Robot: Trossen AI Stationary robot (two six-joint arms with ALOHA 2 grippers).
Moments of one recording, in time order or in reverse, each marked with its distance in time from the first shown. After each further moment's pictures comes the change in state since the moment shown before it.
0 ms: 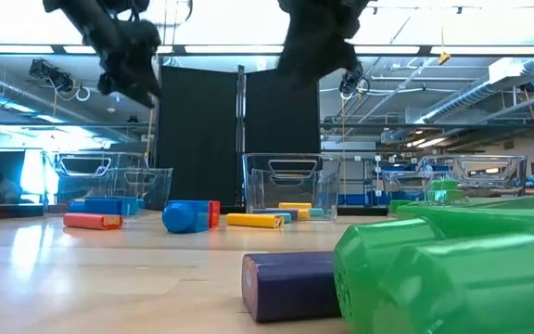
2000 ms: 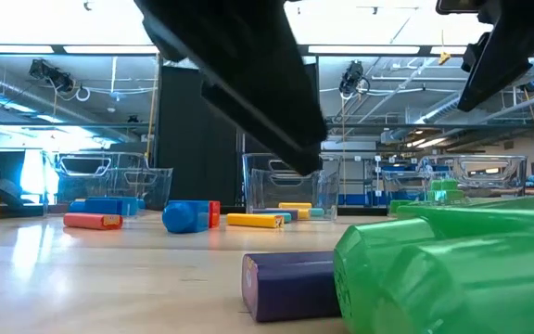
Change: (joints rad) left arm -1.055 1.139 0.615 0.344 -0.152 -0.216; right arm 0.362 -0.482 -0.595 0.040 0.083 0.329
